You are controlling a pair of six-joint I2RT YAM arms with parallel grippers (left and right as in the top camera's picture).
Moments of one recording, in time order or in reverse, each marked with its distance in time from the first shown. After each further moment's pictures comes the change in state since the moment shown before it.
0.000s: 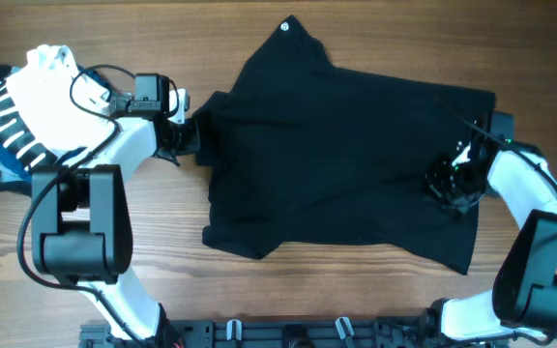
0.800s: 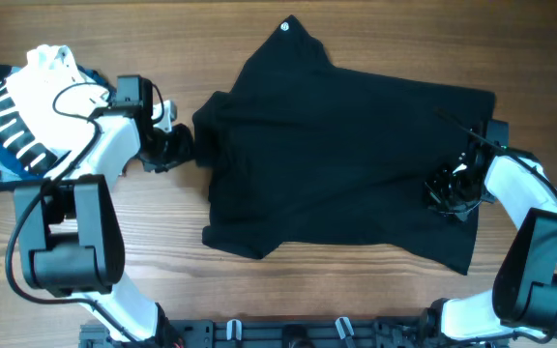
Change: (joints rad) left arm 0.057 -0.053 0.008 -0.232 0.144 -0.089; right arm 0.000 0.002 -0.034 0.013 0.074 0.061
